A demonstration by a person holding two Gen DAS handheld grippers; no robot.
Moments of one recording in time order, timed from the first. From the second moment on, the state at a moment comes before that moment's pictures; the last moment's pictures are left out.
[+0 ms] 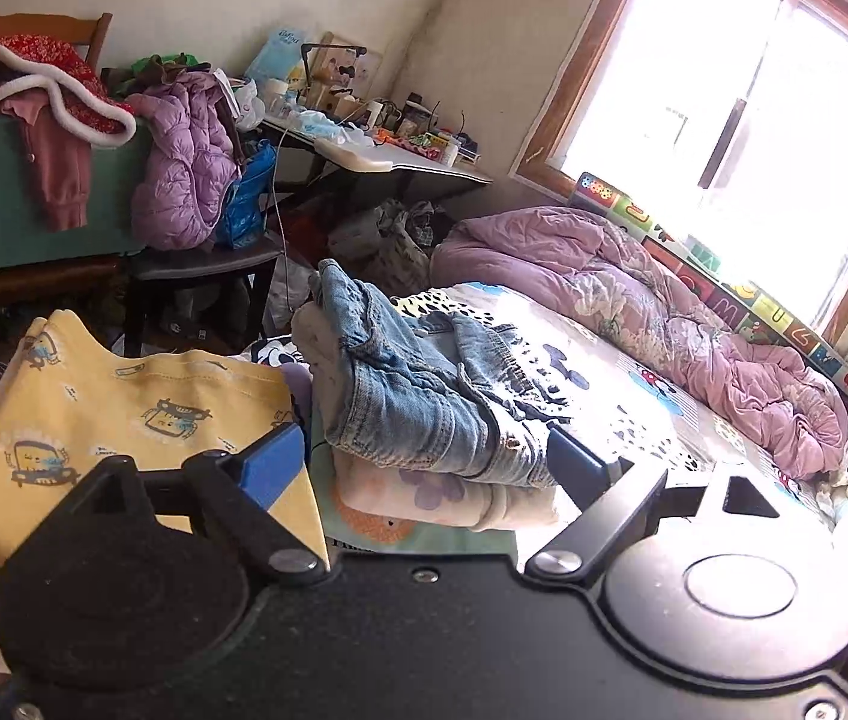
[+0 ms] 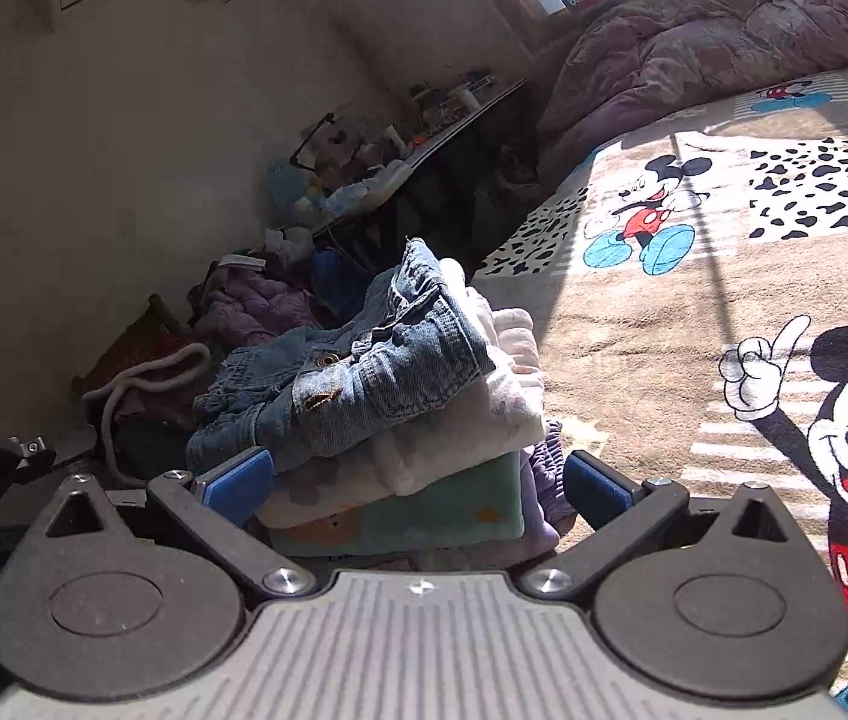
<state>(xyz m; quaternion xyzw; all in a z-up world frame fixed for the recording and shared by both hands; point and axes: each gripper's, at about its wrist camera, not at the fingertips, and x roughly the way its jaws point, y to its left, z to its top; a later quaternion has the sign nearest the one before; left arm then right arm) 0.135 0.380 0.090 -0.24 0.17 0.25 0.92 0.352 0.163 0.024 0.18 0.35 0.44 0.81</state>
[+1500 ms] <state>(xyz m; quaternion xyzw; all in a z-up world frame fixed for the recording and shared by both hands) 0.055 0.282 0.127 -0.06 0.21 0.31 0.92 0.175 0.144 0.122 -0.02 0.32 0.32 0.89</state>
